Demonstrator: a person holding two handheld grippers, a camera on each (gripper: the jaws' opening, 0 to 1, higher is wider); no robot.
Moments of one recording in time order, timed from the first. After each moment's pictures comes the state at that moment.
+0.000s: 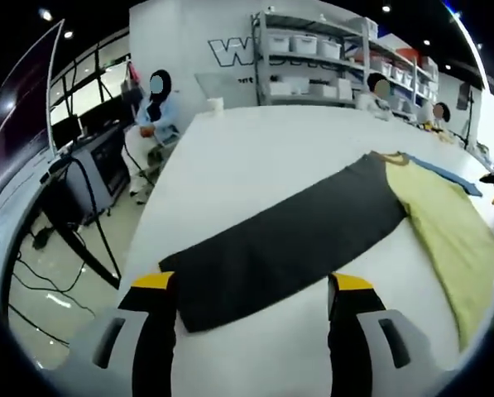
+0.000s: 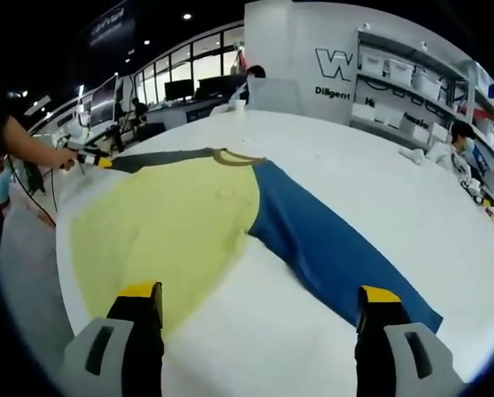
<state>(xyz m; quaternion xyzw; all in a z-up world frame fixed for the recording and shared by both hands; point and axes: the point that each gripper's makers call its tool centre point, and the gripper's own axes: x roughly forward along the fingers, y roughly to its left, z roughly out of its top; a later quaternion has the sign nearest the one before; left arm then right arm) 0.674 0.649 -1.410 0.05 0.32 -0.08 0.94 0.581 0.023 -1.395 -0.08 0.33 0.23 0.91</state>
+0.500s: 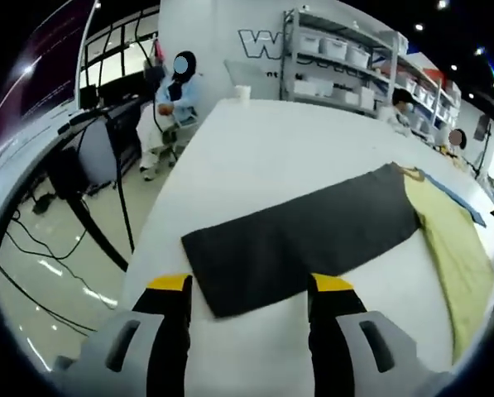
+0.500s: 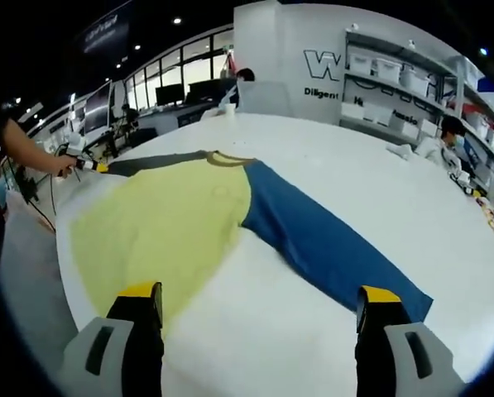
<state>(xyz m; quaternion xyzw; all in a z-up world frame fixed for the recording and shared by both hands) 0.664 0.674 -1.429 -0.02 0.35 -0.04 0.94 0.561 0.007 -1.391 -0.07 0.33 0.21 0.92</state>
